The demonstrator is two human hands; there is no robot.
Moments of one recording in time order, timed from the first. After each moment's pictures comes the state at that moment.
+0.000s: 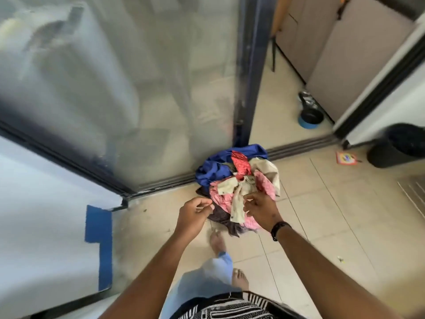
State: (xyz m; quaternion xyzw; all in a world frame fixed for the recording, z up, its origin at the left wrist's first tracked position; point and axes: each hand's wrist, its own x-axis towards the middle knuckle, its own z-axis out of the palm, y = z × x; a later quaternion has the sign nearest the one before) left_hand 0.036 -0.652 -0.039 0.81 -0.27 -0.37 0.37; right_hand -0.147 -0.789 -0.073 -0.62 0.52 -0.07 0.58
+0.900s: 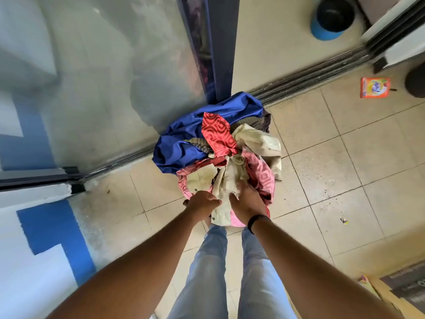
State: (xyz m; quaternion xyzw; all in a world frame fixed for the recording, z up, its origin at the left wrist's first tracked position) left_hand 0.054 -0.872 -0.338 0.79 -0.22 -0.58 0.02; right_hand -0.091 -0.939 -0.313 -0.65 0.59 0.14 0.47
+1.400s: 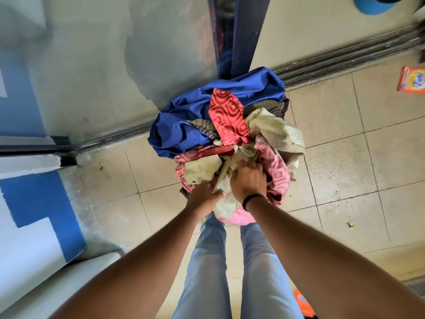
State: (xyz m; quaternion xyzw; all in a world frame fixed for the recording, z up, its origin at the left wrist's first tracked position) left_hand 0.046 -0.858 -0.417 0.81 -0.23 -0.54 0.04; right_hand -0.056 -0.965 -0.393 -0.75 0.55 0.18 0.30
